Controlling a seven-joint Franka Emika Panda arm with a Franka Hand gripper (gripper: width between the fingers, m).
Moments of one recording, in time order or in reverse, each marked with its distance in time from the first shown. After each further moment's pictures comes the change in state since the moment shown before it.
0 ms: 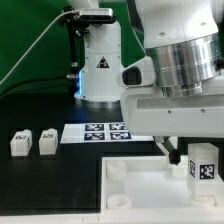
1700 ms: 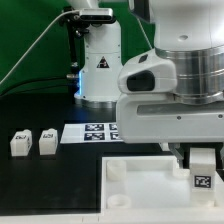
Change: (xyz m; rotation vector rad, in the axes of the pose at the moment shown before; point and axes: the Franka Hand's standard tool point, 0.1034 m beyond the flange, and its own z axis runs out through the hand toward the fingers) arm 0.013 -0.007 -0.004 -0.118 -0.122 -0.129
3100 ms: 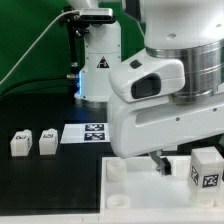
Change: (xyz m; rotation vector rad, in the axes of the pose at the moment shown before) arm 0.009 0.013 -0.003 -0.007 -0.043 -0.566
